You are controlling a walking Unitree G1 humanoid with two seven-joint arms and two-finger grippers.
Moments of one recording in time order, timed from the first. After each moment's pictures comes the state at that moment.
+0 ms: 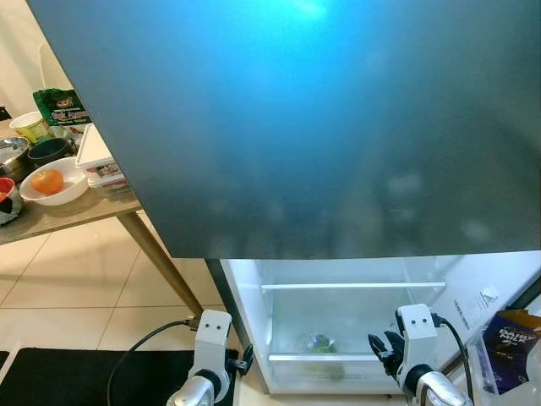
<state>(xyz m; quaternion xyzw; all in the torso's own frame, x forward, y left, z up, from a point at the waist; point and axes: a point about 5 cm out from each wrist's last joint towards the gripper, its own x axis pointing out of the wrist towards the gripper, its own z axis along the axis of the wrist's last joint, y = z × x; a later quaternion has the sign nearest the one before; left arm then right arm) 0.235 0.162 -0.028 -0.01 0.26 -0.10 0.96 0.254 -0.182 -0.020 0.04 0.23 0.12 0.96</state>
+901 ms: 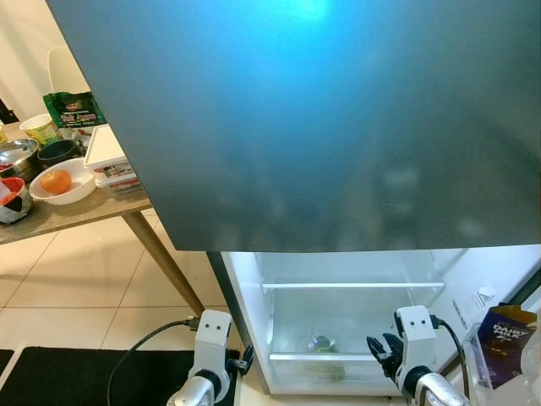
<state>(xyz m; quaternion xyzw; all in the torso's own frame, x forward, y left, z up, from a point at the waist) 0.234 0.162 -0.028 -0.01 0.26 -0.10 0.96 0.252 -0.180 -0.022 0.05 0.24 0.12 0.96</state>
